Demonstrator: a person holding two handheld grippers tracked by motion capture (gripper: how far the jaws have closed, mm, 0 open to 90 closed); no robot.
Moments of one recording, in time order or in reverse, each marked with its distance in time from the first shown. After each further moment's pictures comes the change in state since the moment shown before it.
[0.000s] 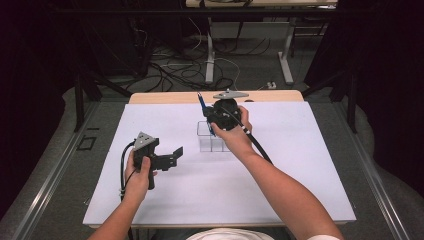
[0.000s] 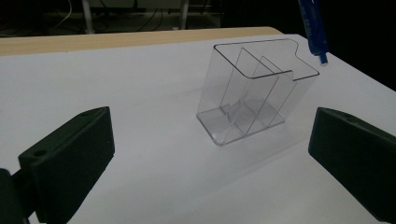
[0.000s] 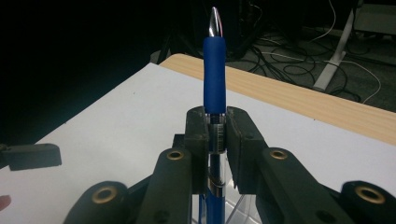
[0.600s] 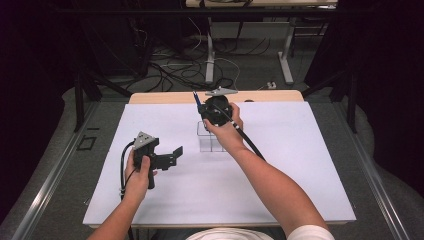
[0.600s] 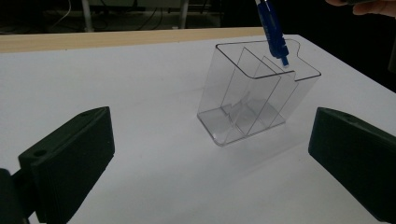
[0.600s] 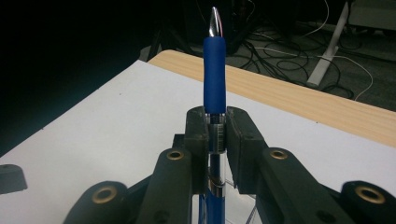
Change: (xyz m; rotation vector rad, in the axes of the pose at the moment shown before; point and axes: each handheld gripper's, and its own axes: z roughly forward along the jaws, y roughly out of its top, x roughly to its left) left arm 0.002 0.000 0.002 0.003 -0.004 -0.010; right arm 0.000 0.001 0.035 0.019 -0.035 0.000
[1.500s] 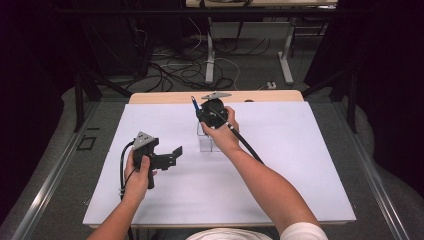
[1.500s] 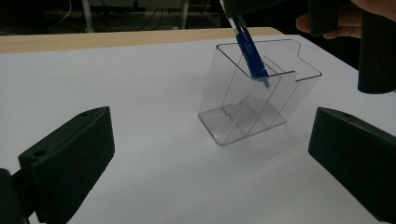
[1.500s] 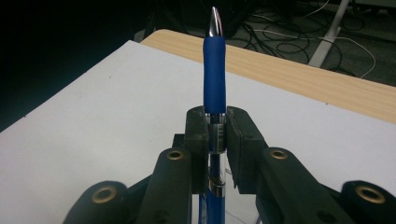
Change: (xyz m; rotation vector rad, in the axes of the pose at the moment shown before) left arm 0.000 0.000 0.000 -0.001 0.001 0.004; right arm 0.001 -0.014 0.024 0.069 -0.017 0.019
